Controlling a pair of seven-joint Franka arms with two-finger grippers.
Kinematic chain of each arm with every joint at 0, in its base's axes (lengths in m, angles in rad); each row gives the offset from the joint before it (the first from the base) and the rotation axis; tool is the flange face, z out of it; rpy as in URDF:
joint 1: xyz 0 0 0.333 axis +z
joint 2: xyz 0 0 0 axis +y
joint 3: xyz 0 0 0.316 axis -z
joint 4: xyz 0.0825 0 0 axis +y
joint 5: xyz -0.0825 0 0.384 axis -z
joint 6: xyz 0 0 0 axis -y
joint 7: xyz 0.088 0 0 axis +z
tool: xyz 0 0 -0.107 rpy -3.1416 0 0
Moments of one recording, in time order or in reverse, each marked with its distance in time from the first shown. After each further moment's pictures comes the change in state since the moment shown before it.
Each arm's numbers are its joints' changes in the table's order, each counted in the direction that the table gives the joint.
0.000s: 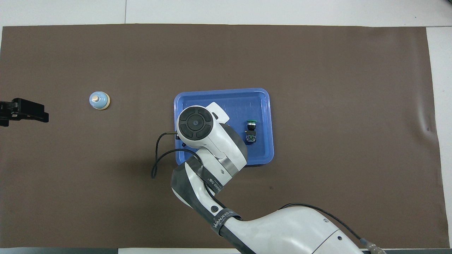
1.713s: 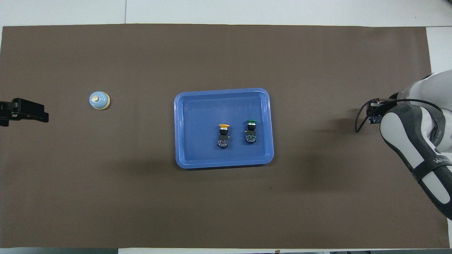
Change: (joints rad) left arm 0.000 0.000 0.000 0.000 0.000 0.000 0.000; right arm -0.845 -0.360 0.003 0.403 0.078 -0.024 0.650
